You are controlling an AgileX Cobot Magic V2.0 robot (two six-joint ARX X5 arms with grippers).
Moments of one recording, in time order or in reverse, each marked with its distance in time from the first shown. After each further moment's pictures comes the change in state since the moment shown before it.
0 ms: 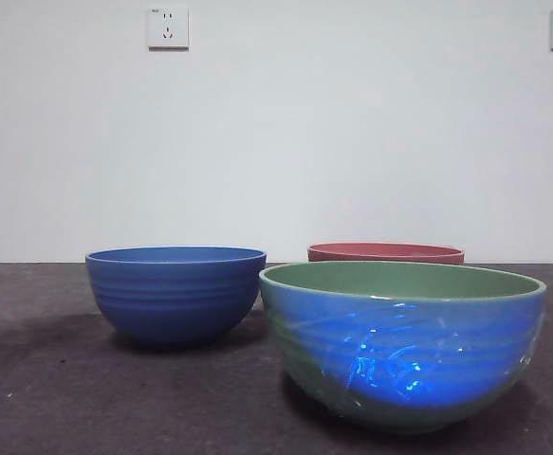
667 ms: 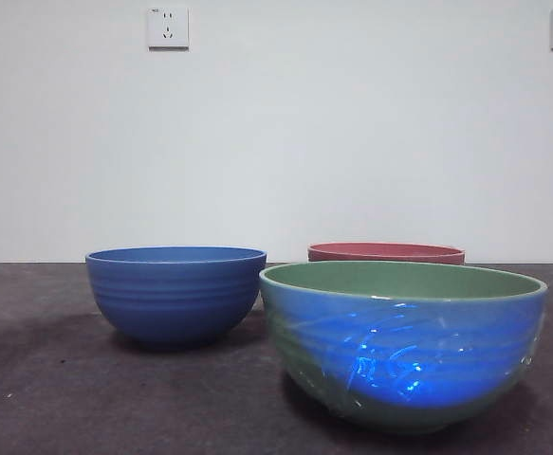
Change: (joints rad) left arm 0.018 -0.056 0.000 -0.098 -0.069 0.014; right arm 0.000 0.007 0.000 -0.031 -0.001 0.004
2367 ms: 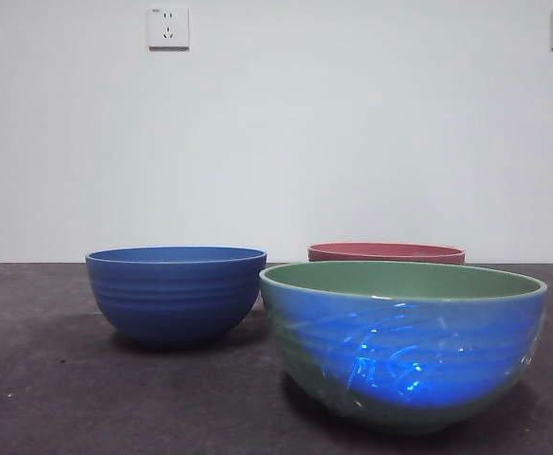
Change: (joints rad) left arm 0.320 -0.521 -0.711 0.425 0.154 -0.087; right arm 0.000 0.001 0.000 -0.001 0.000 0.000
